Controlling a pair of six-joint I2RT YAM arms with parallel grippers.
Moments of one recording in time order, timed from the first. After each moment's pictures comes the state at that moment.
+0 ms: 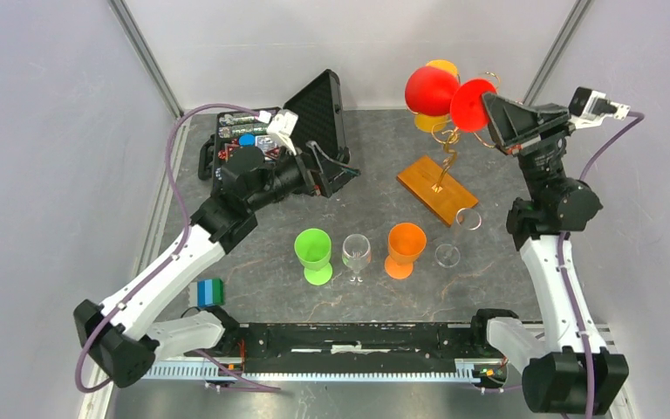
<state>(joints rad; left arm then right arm) -0.67 1.08 1.08 -0.07 0.24 -0.59 -0.04 1.01 0.96 1.04 -0.47 1.55</state>
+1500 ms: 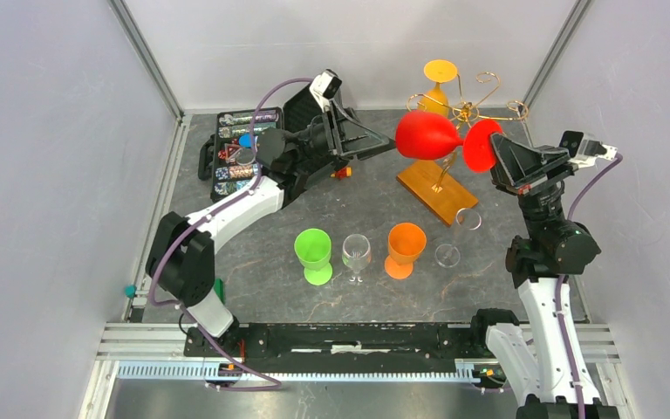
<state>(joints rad) -0.61 1.64 1.27 1.09 0.82 -1.60 -0.04 0.74 0.71 0.96 -0.43 1.84</state>
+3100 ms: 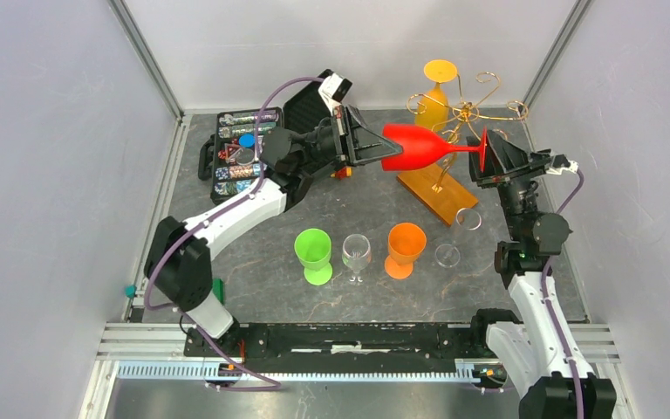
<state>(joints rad) -0.67 1.65 1.30 1.05 0.82 -1.56 -0.03 0.78 0.53 0.89 -0.30 1.91</state>
